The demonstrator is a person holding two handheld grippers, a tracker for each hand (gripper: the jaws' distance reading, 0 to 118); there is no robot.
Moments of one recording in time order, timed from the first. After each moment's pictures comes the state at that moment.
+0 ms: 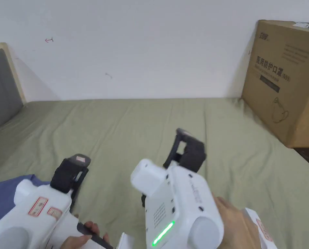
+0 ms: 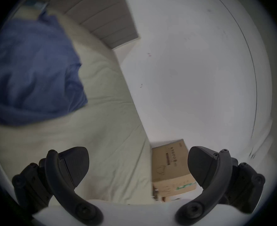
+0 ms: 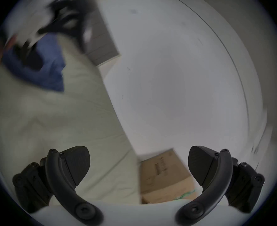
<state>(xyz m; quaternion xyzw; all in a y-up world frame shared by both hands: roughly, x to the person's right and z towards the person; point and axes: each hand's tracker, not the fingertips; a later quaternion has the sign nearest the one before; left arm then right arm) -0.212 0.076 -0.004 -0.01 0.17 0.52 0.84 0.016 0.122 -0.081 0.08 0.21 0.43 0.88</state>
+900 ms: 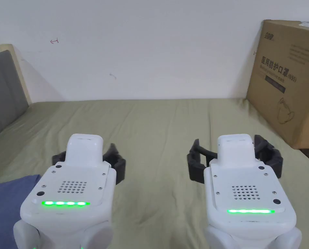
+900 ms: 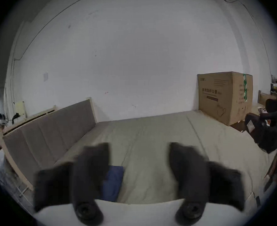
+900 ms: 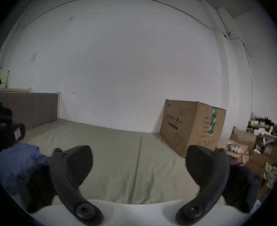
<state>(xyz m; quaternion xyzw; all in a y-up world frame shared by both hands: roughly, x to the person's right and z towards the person) -0.118 0.155 -0.012 -0.10 0.23 -0.05 0.97 0.081 0.141 -0.097 0.00 0.12 0.09 0.99</state>
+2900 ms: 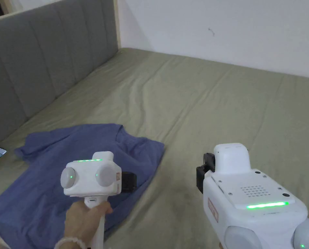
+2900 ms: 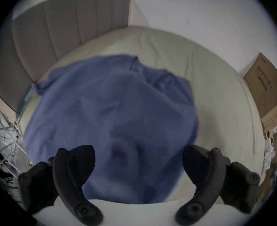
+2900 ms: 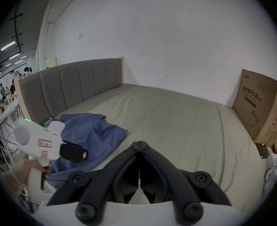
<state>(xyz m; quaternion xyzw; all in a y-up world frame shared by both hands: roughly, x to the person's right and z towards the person) -0.380 -0.050 -0.042 -0.47 0.32 0.22 0.80 -0.102 0.072 -0.117 -0.21 0.41 0.11 0.88</state>
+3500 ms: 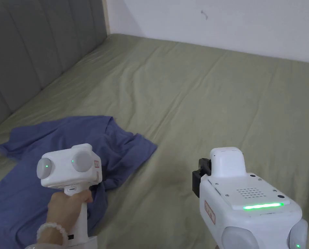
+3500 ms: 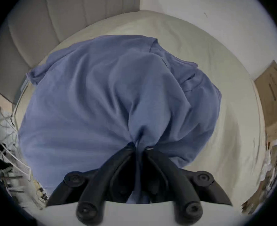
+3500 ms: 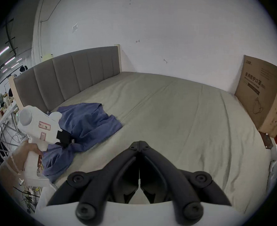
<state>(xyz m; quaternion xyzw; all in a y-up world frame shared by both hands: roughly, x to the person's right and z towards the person) -0.402 -0.048 -0.033 -0.46 0.33 0.28 0.77 -0.091 0.049 -0.128 -0.26 0.40 0.11 0.87</state>
